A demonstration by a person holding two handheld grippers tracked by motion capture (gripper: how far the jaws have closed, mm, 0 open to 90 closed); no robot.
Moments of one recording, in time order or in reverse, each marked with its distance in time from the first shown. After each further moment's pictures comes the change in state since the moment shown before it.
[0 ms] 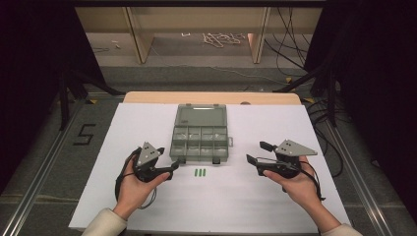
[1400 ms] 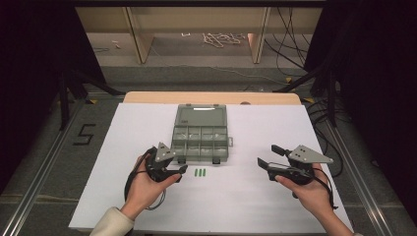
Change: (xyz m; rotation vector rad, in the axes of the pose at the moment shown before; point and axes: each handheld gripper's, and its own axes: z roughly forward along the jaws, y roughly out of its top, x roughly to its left) left arm -0.029 0.019 0.014 0.239 -0.027 0.053; right arm -0.005 -0.009 -0.030 -0.025 -0.058 0.002
